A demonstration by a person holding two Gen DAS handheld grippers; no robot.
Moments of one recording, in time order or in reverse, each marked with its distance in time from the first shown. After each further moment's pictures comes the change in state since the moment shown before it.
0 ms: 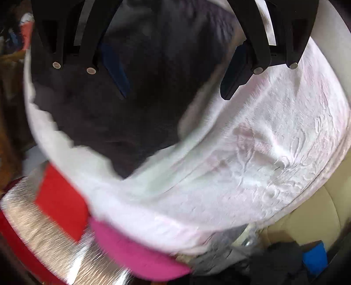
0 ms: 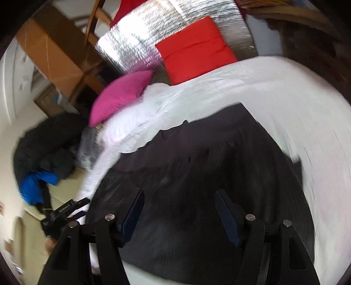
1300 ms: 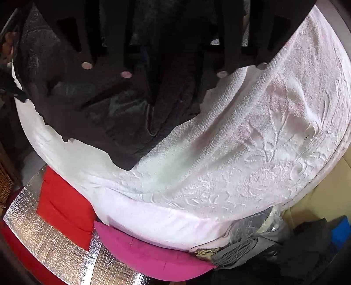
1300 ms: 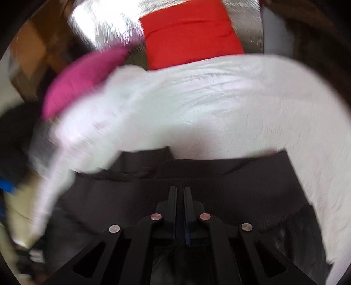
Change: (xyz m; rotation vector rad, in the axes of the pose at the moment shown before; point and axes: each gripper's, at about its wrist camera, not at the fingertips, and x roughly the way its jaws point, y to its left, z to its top) left arm 0.048 -0.040 0.034 0.099 -0.079 -0.021; right arm 0.131 -0.006 0.085 0.005 0.089 -0.111
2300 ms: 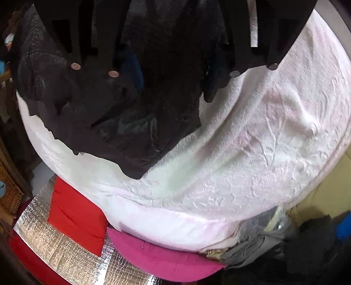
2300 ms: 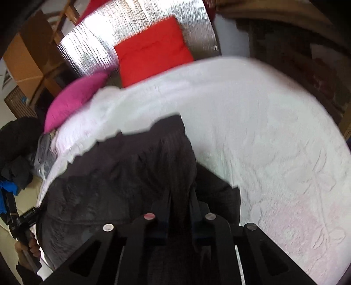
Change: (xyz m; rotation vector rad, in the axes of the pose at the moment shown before) left arm -0.024 -0.001 -0.018 0.073 0.005 -0.035; right arm -0.105 -0.081 -0.099 0.056 -0.137 -0.114
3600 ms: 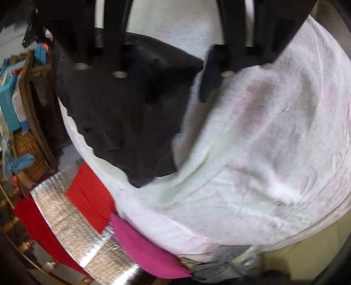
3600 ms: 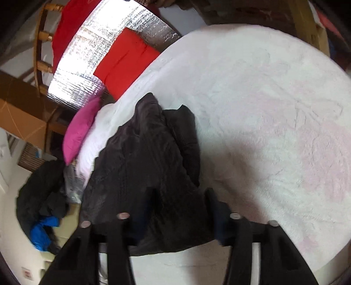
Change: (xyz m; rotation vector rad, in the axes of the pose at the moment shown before) left arm -0.045 0.075 -0.072 -0.190 0.005 -0.288; right arm -0.039 -0.053 -0.091 0.382 0.041 0.162
